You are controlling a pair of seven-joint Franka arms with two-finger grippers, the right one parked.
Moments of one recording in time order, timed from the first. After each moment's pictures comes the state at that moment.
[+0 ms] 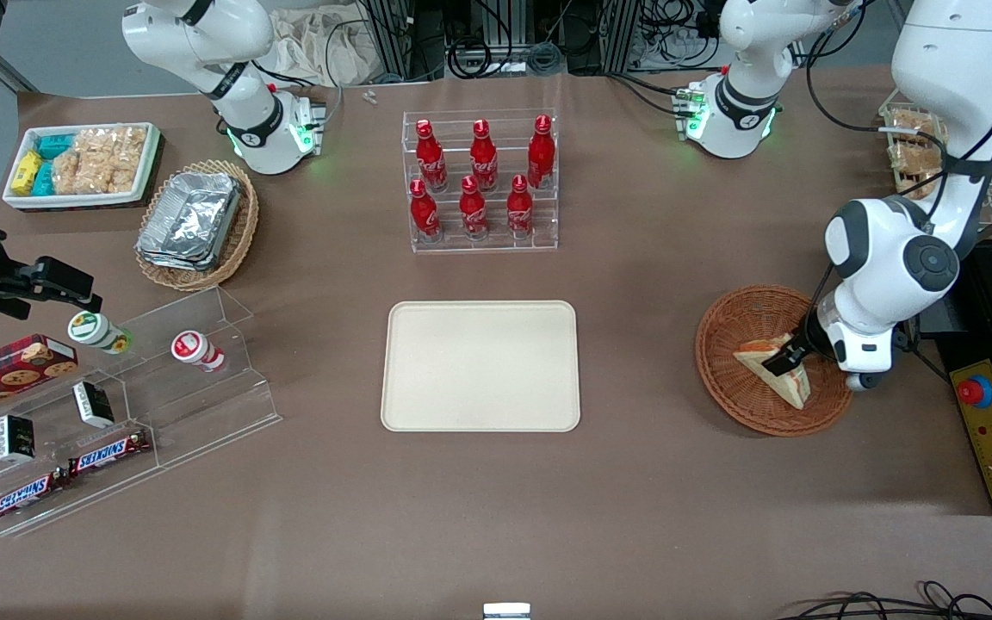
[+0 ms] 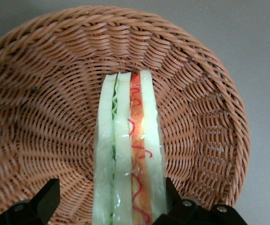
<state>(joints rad) 0.33 0.32 -0.34 -2.22 0.04 2.59 -0.78</state>
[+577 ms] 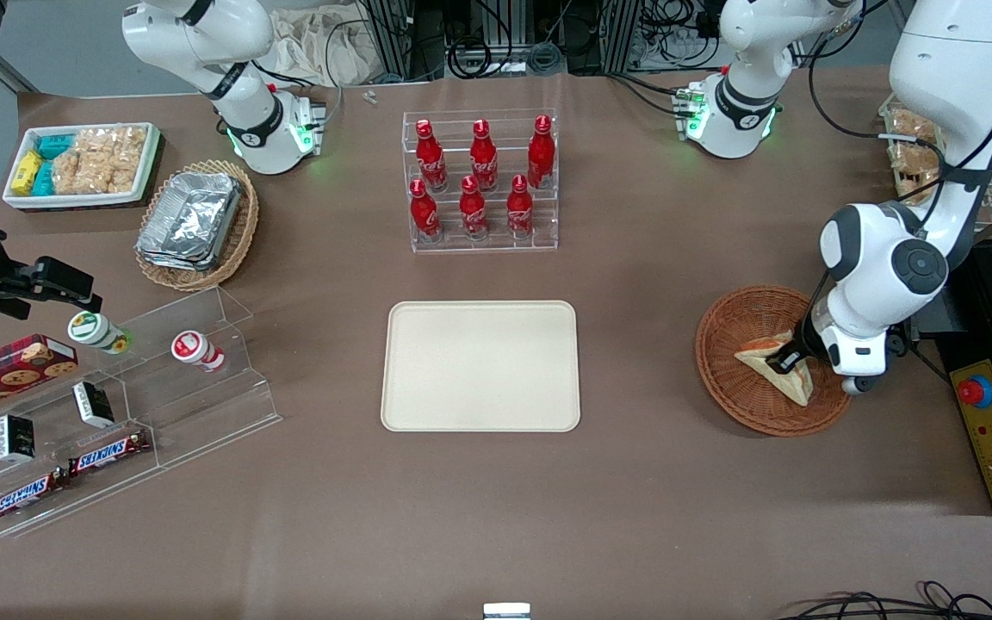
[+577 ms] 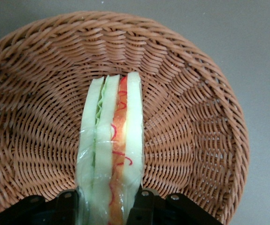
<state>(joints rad) 0.33 0.33 -0.34 -2.21 0.10 2.60 -0.83</state>
